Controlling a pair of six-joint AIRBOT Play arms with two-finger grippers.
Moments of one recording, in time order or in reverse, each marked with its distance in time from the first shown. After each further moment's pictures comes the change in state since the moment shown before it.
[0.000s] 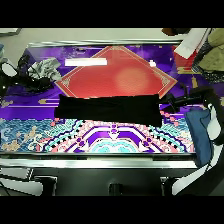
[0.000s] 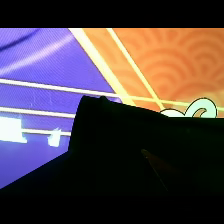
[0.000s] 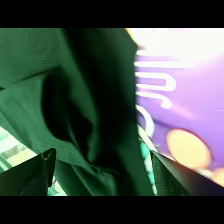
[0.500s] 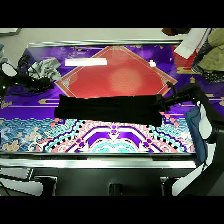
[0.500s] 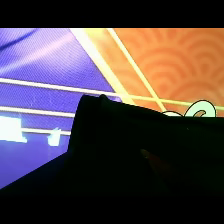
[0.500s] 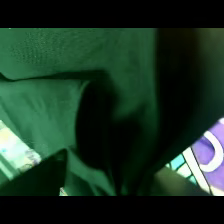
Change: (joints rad) left arm 0.000 0.000 0.000 0.000 -0.003 0.000; right arm 0.124 -0.016 -0.001 -0.041 0.033 -0.009
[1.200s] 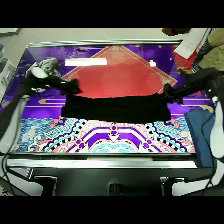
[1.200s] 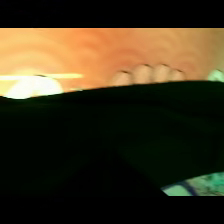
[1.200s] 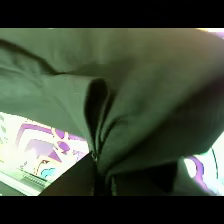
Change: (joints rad) left arm -0.290 -0.151 0.000 -0.395 0.079 -0.036; right arm 0.013 0.341 0.028 -0.125 -0.104 0.296
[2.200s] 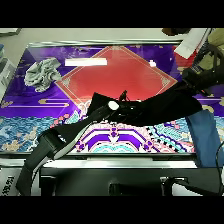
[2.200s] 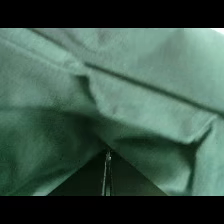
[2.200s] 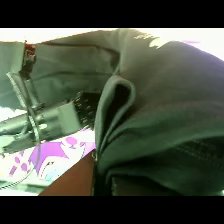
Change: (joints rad) left arm -0.583 -0.348 0.144 -0.603 0.435 -0.069; right arm 0.000 0.257 0.126 -0.149 -0.126 0.201
